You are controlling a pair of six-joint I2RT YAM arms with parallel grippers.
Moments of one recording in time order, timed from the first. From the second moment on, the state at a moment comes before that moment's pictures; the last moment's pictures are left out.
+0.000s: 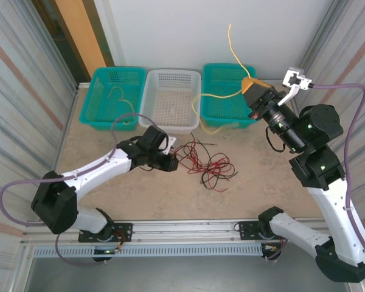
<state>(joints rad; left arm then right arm) -0.71 1.39 0.97 -0.58 0.33 -0.37 0.49 0.90 1.39 -0.24 -0.13 0.59</state>
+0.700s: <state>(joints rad) -0.57 1.11 1.35 -0.72 0.40 -0.18 0.51 1.07 1.26 -0.21 -0.29 0.74</state>
